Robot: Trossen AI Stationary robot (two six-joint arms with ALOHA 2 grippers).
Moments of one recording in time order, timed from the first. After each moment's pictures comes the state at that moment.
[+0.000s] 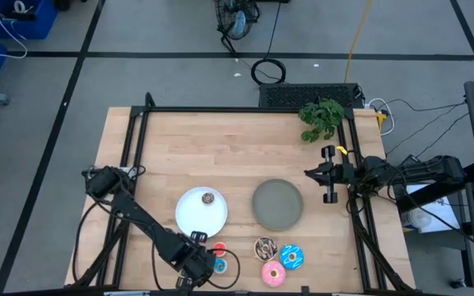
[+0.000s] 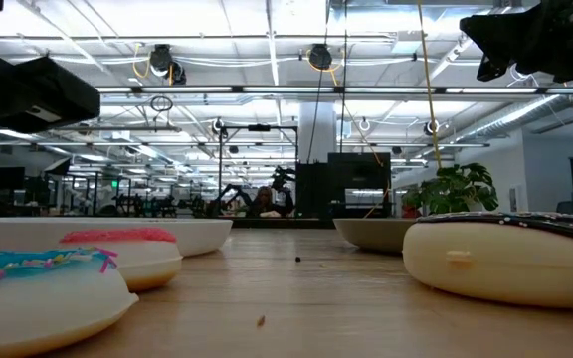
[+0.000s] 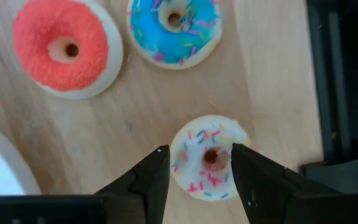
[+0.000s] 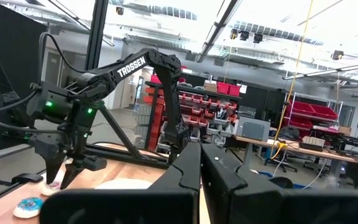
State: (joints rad) left arm -0.70 1.98 1.35 -0.68 0.03 -0.50; right arm 0.07 0.35 0.02 0.62 0.03 -0.20
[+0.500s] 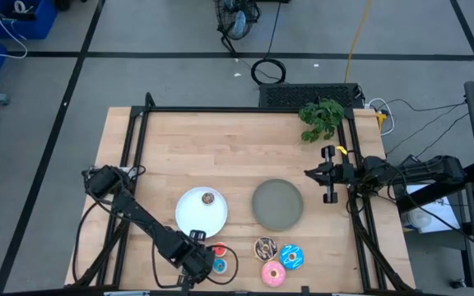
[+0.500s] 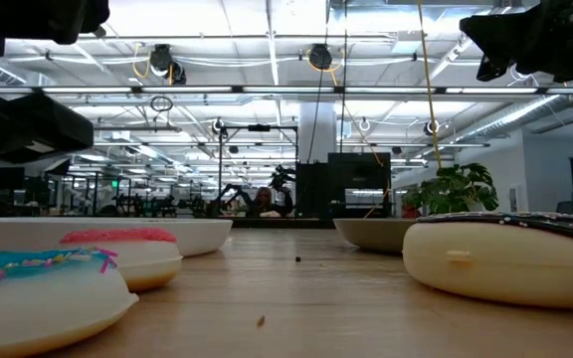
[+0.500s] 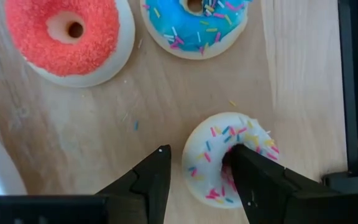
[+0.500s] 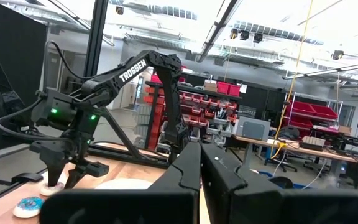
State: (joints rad) left arm -0.70 1.97 1.27 -0.56 0.03 -0.55; right arm 0.07 0.35 0.02 0.62 0.03 -0.20
